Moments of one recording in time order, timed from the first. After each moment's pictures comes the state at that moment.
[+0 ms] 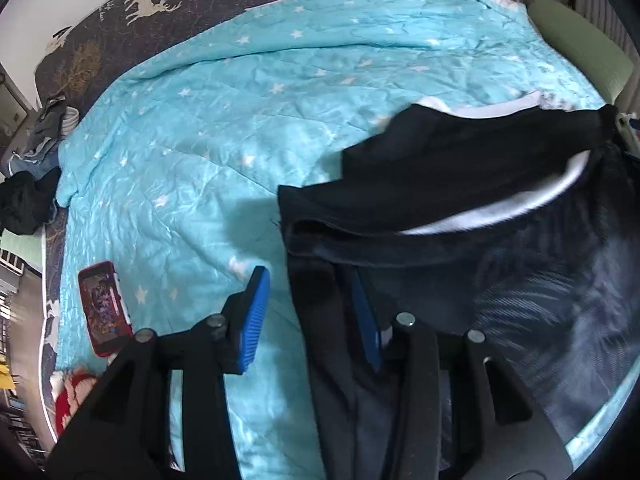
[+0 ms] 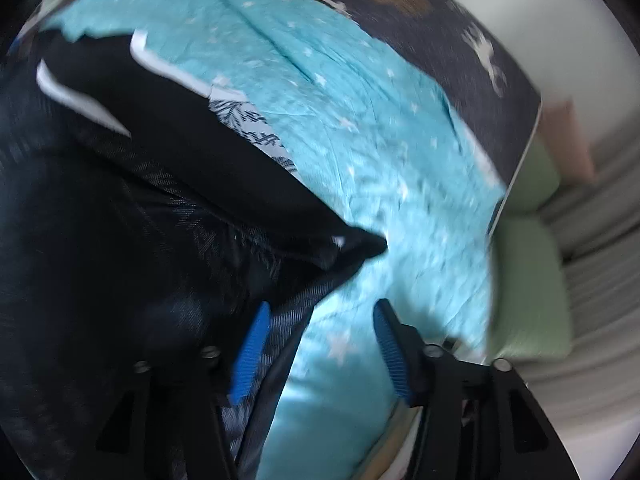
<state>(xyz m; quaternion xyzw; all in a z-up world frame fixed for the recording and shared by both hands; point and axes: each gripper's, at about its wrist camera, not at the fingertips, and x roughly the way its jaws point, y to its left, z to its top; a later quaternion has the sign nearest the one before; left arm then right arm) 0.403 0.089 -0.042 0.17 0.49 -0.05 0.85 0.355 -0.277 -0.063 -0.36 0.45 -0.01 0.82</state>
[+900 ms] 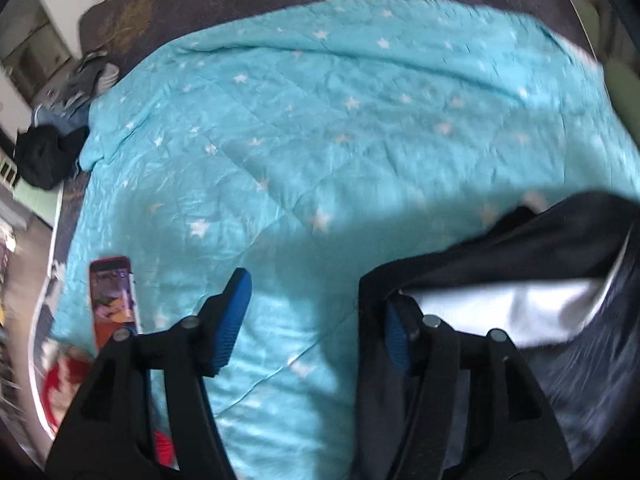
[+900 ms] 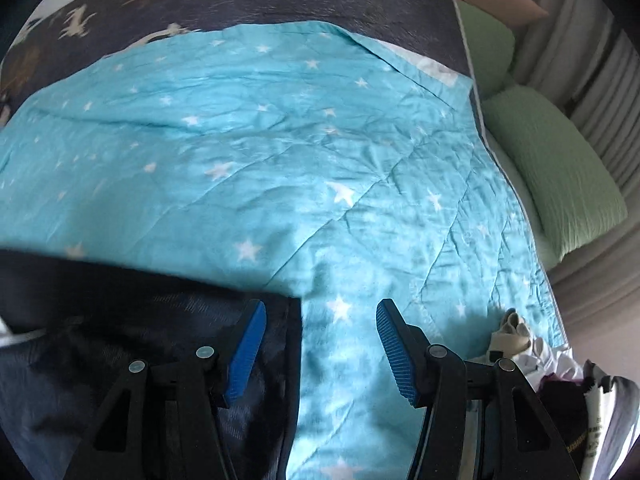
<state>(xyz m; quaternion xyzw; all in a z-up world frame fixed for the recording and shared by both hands) 0.487 0.120 -0.036 0.11 0.52 0.05 0.85 0.464 -0.358 -0.031 -0.04 0.50 -0.09 0.86</state>
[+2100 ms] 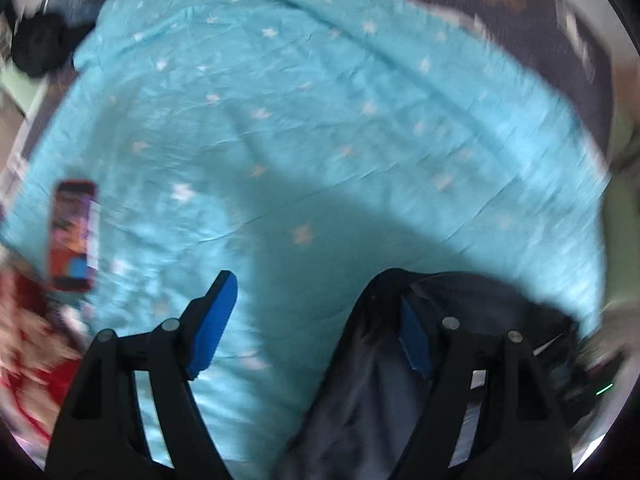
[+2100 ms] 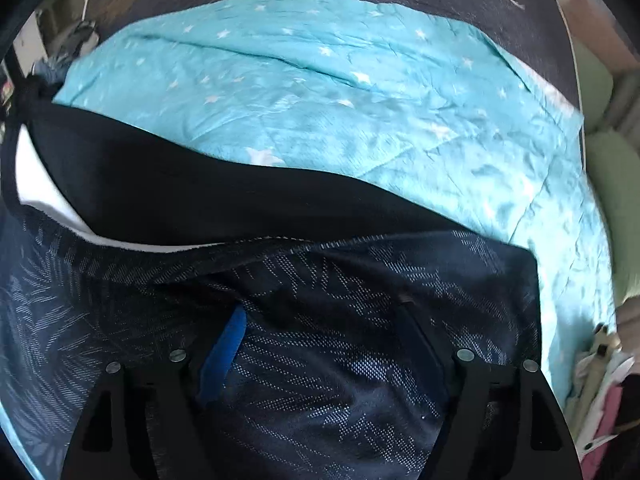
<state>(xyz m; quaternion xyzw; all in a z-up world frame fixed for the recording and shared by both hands) 0.522 0.149 -0.018 -0.07 0.58 0.08 0.81 0.445 -0.233 -0.071 -0.06 0.53 0.06 0.85</state>
